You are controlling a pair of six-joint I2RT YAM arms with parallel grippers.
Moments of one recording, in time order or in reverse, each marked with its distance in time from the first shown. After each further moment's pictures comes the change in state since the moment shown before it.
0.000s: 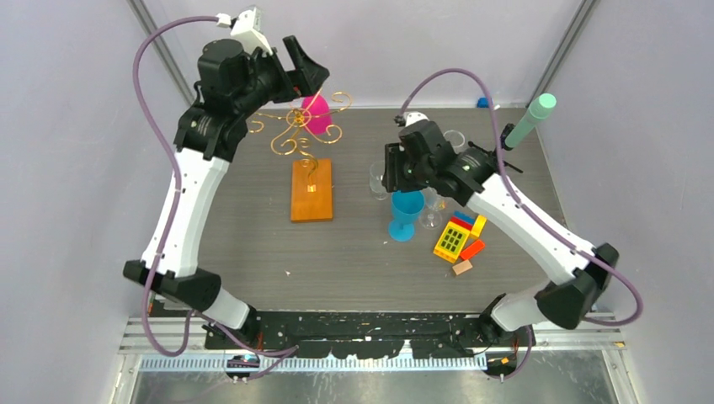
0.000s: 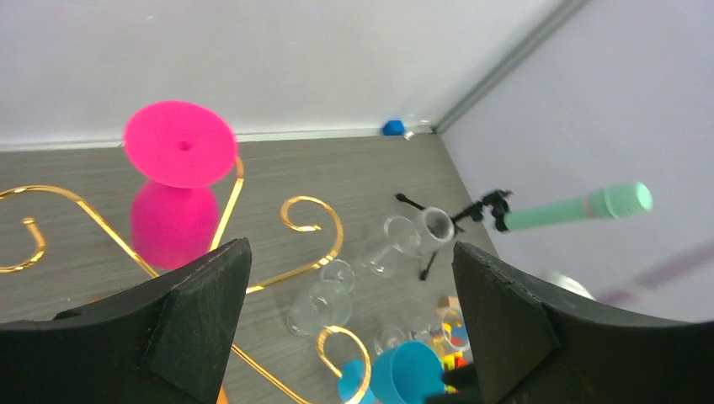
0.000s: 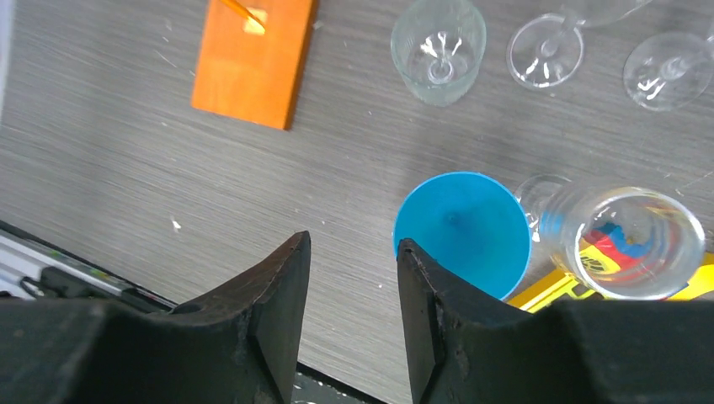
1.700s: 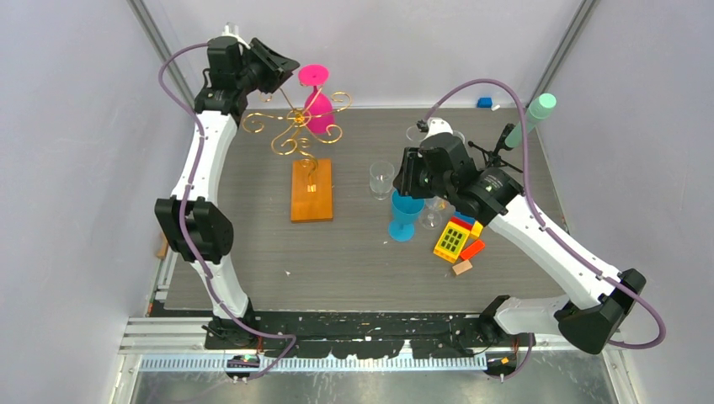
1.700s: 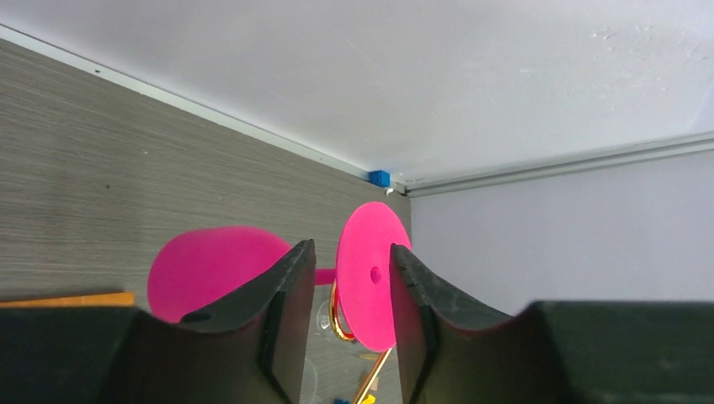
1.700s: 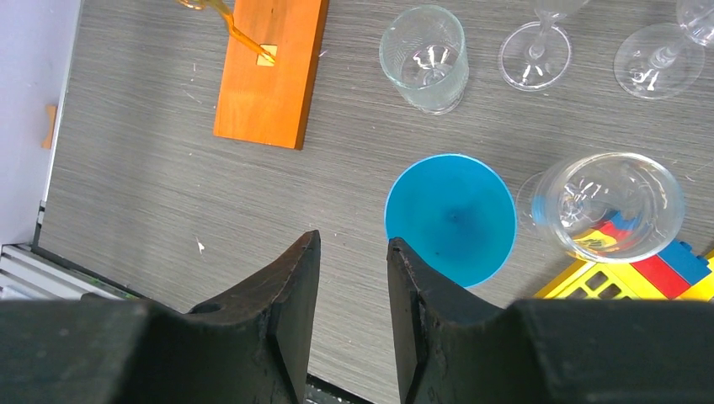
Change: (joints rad) left arm 0.280 0.377 0.011 0.231 0.167 -0.484; right arm -0.011 -0.210 -0.175 0.120 0.036 0.081
